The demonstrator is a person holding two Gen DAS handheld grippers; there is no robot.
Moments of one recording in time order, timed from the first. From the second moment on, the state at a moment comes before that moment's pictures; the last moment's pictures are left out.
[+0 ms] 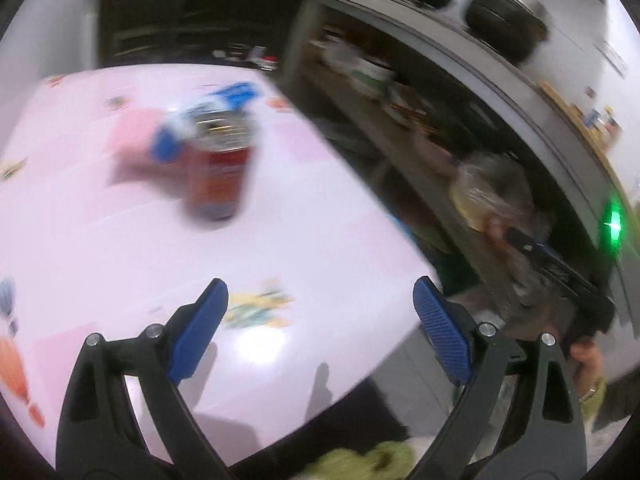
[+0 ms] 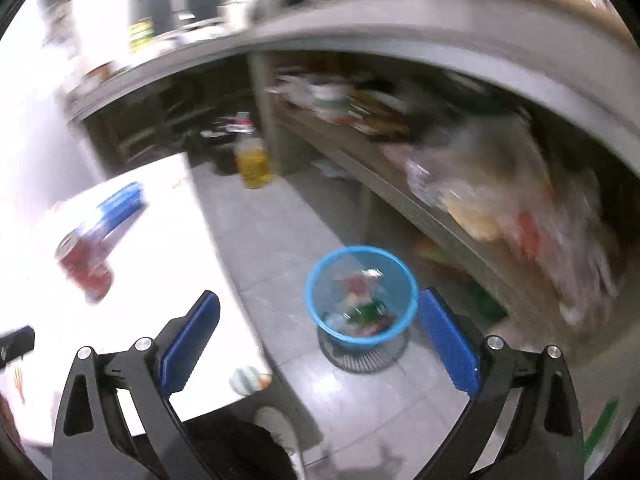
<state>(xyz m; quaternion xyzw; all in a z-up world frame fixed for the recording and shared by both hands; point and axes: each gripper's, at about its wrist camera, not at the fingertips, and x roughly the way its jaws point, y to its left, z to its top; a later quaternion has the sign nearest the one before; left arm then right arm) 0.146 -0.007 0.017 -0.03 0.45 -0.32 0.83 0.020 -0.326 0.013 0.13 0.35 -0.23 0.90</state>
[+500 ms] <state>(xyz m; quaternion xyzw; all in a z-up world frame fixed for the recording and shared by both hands) 0.165 0.117 -0.005 -0.09 0.44 -0.17 0.88 0.150 -0.190 0.018 0.09 0.36 0.09 0.92</state>
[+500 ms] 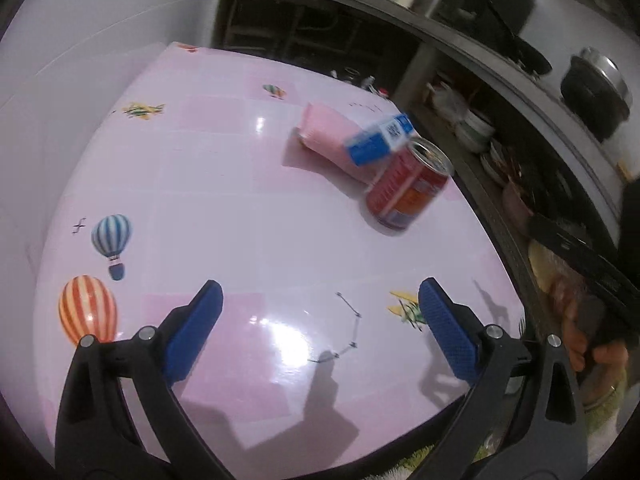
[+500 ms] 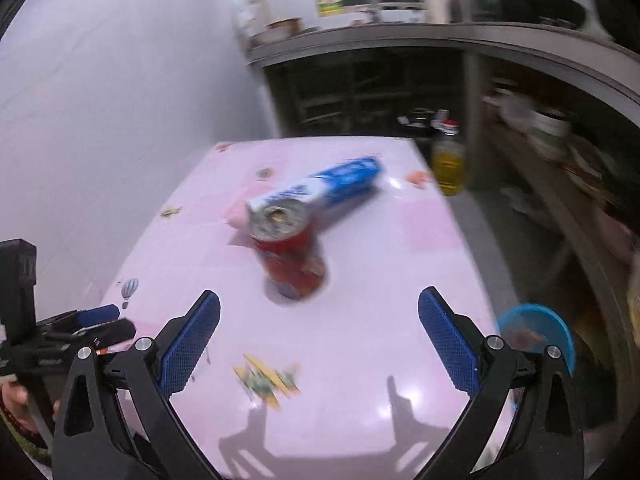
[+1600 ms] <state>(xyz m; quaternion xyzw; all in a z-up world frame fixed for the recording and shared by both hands) 0.177 0.123 -0.022 -0.11 0.45 -0.21 0.86 0.227 -0.154 -0.017 0.07 0.41 0.10 0.90</state>
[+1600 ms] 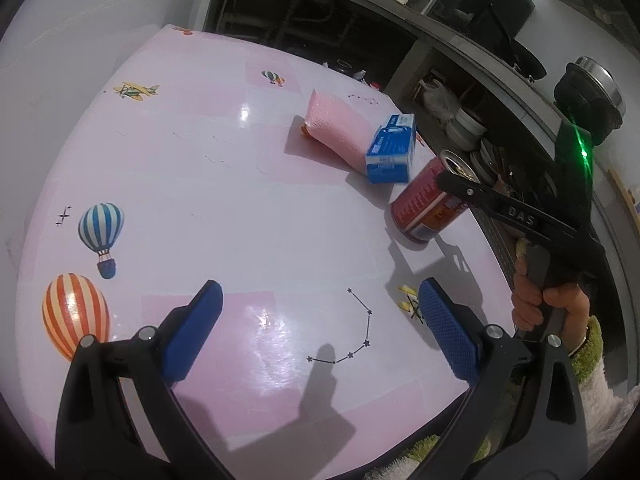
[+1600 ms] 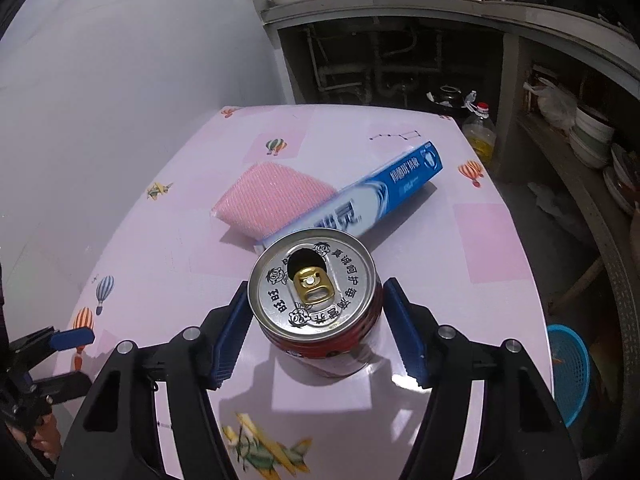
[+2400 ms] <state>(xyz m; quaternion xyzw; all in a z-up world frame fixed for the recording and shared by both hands) 0.249 0.029 0.016 -0.04 0.43 -0.32 0.84 0.140 -0.190 -0.015 0.10 0.43 0.05 0.90</state>
